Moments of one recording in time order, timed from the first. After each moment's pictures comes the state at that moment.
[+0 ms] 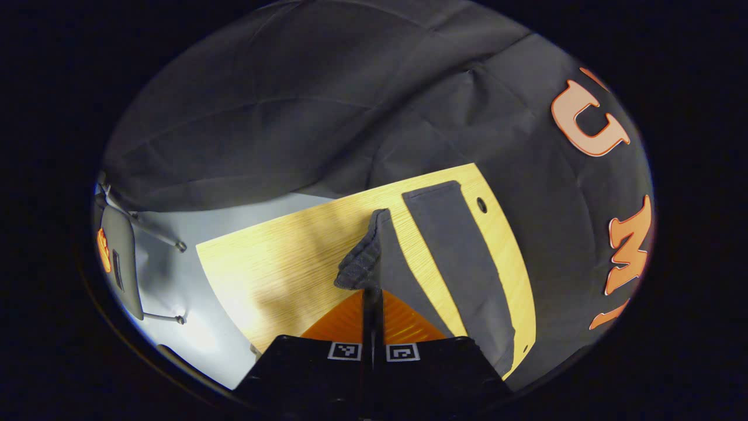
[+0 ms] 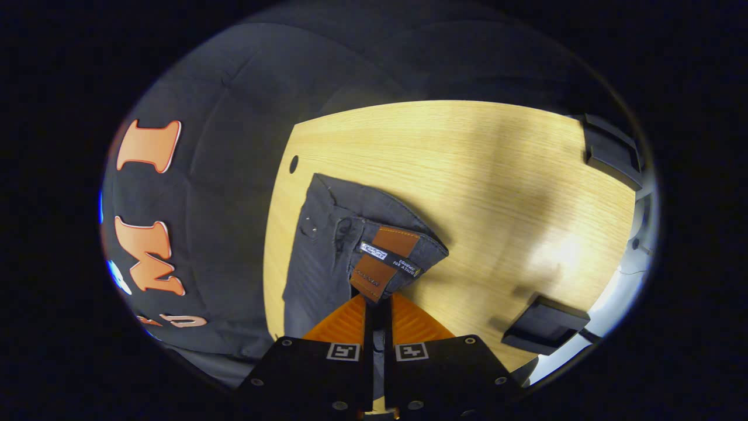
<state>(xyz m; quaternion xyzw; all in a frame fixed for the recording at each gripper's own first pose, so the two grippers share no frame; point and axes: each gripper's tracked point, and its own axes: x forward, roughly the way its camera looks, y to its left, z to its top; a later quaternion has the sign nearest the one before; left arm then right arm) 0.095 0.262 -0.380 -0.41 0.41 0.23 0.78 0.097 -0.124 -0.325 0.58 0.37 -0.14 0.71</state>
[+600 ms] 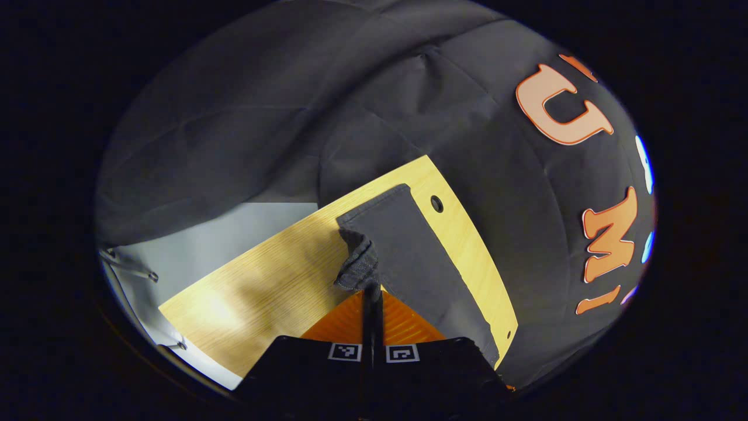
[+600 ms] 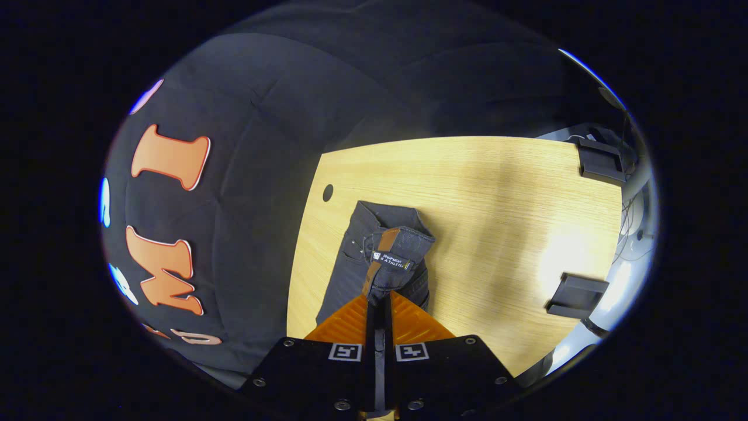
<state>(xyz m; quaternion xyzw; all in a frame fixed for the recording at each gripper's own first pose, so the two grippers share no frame) 0.195 0.265 -0.365 -0.41 0.44 0.11 0.79 0.133 -0.111 -0.243 0.59 0.30 -0.20 0.72</state>
